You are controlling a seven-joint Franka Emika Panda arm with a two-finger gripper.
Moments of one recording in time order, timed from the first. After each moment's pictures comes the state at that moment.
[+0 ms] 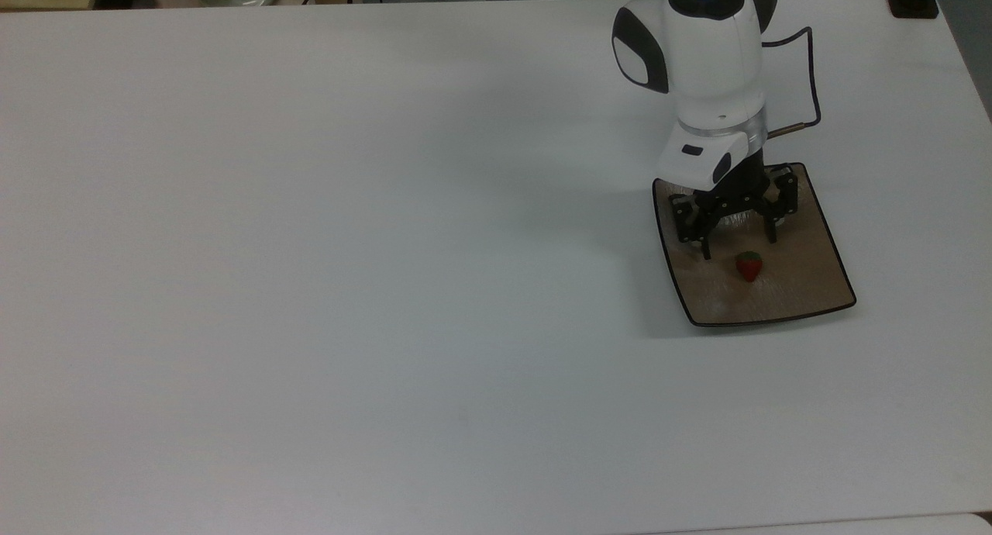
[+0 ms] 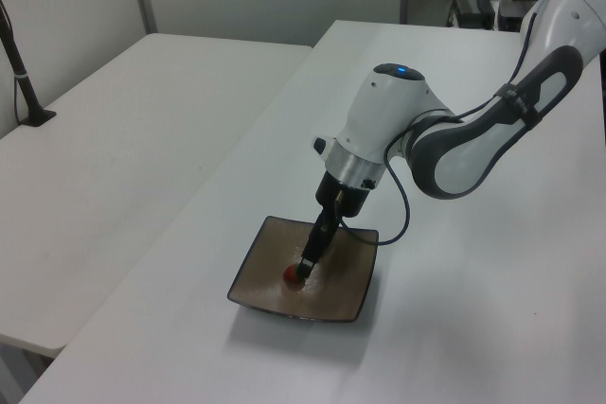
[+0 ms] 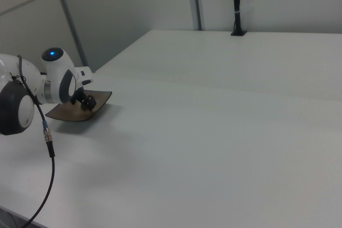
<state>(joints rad) 0.37 0.62 0.27 -1.61 -0.03 2.69 0.38</state>
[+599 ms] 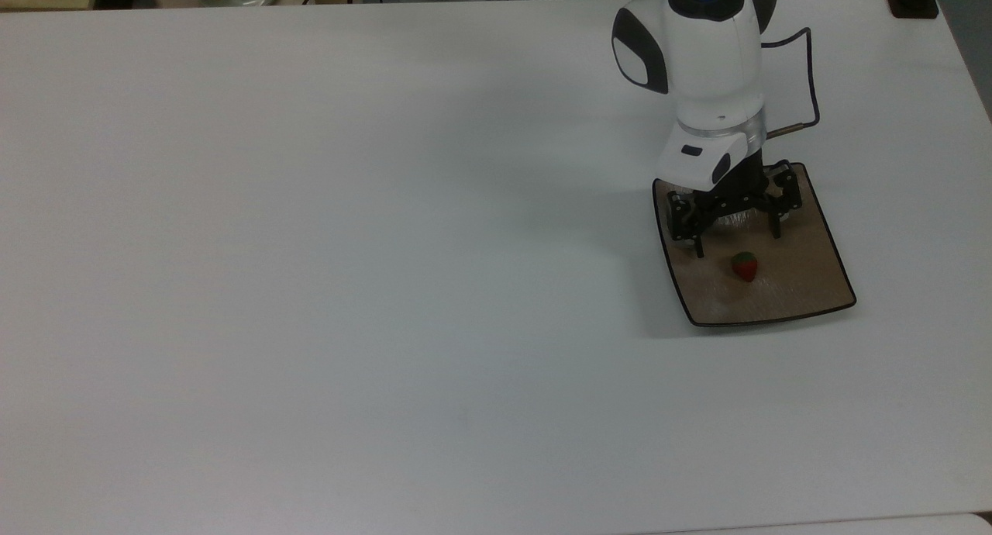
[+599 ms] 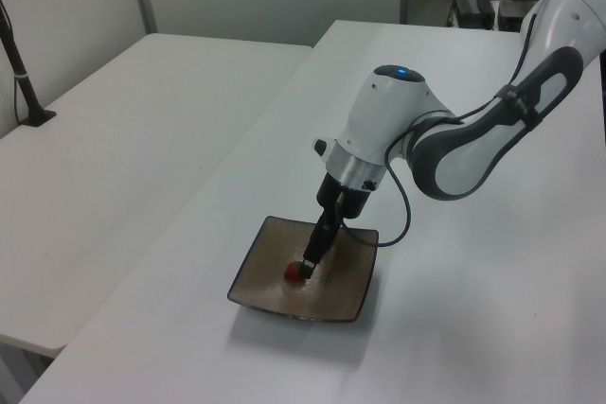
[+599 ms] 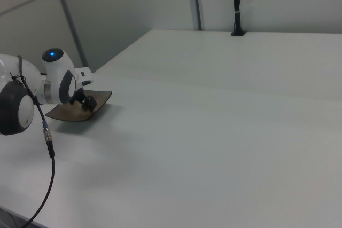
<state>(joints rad) 0.37 0.62 0.27 -1.61 -0.03 2.69 0.38</state>
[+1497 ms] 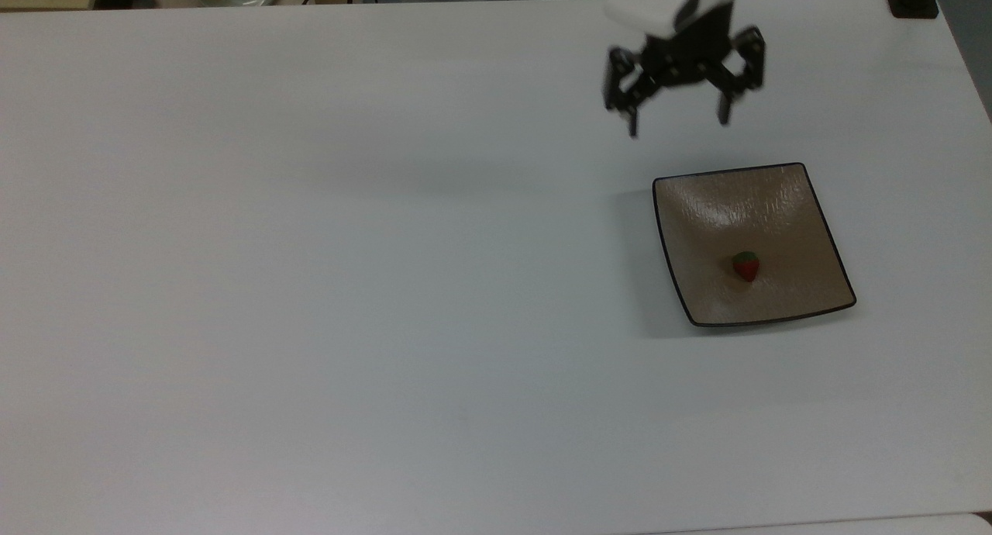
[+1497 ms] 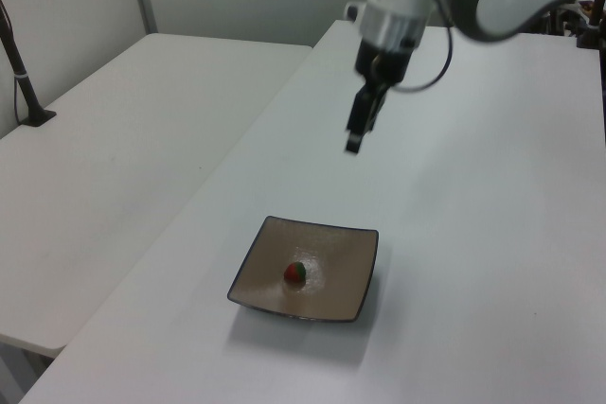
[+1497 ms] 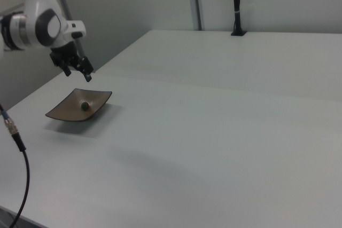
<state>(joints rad) 0.26 0.23 0.25 -1.60 -0.03 2.08 0.38</state>
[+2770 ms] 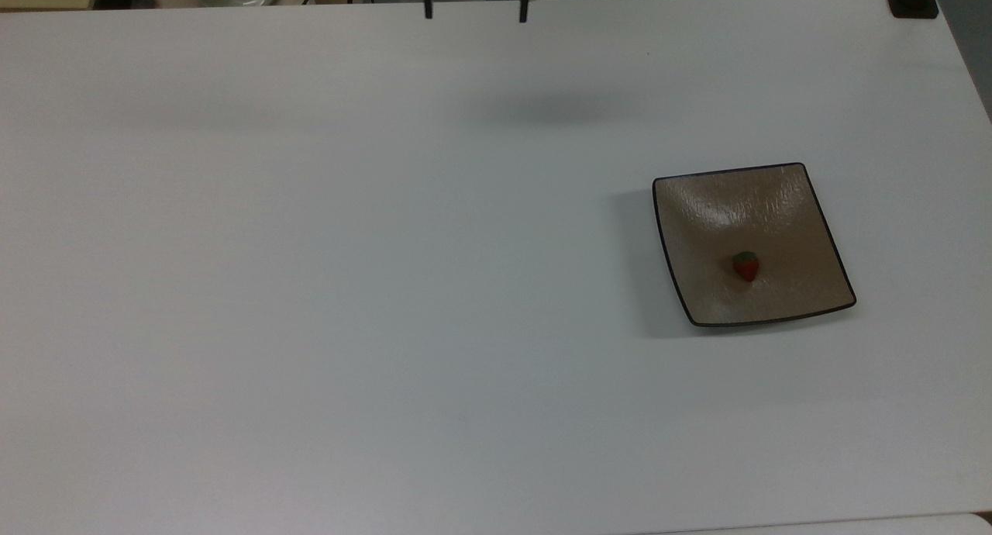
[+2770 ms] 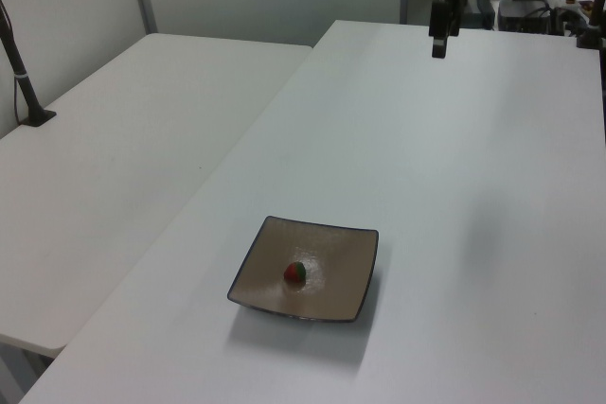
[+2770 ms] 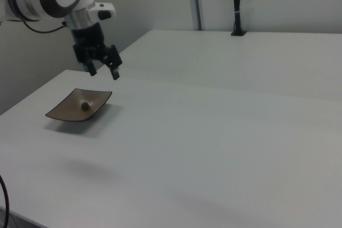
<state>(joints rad) 0.23 0.01 -0.01 -1.64 -0.03 1.69 0.16</state>
